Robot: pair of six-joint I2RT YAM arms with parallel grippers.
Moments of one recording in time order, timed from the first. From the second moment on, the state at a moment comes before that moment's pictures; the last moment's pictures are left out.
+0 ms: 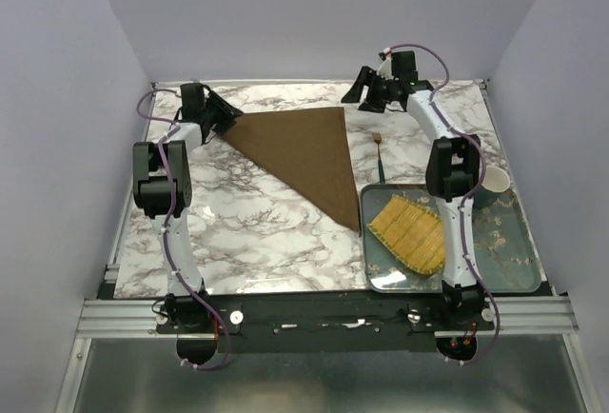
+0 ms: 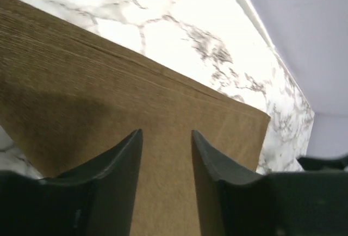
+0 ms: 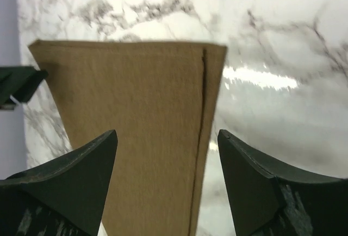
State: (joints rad) left arm 0.05 2.13 1.51 0.06 0.32 -0.84; right arm 0.18 2.55 2.33 -0.44 -0.56 0.48
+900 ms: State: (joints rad) left arm 0.22 2.24 1.68 -0.28 0.25 -0.74; right arm 0.58 1.92 1.30 -0.45 -0.29 0.29
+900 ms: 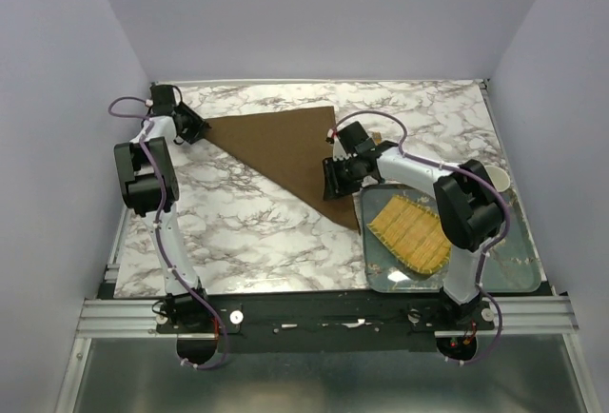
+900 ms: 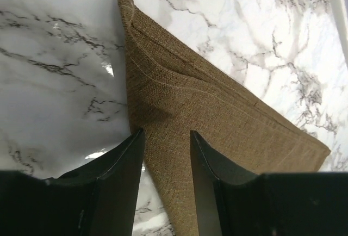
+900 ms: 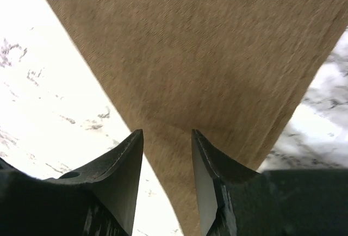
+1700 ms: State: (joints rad) left arm 0.04 1.80 1.32 -0.26 0.24 -0.64; right arm 0.88 1.64 0.96 -0.33 -0.21 0.48
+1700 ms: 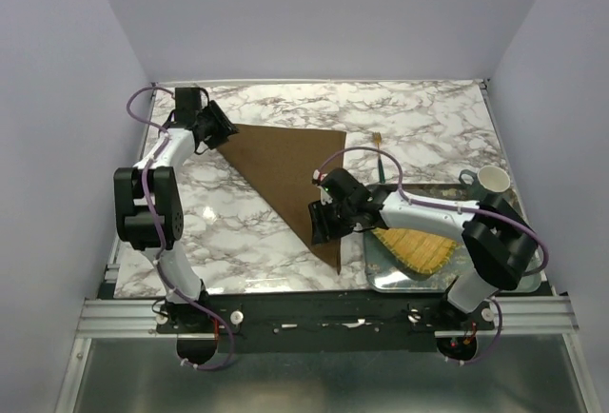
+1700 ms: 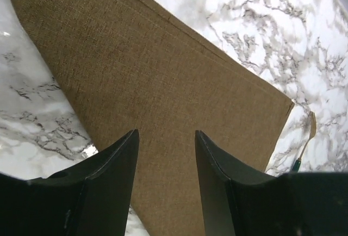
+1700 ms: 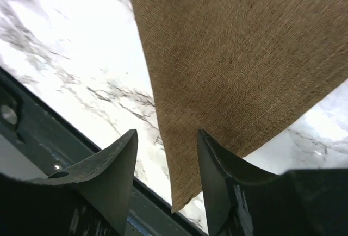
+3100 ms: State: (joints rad) left arm 0.13 2.03 1.39 -0.23 0.24 -0.69; right arm 0.91 1.23 0.60 -0.27 -0.22 0.71
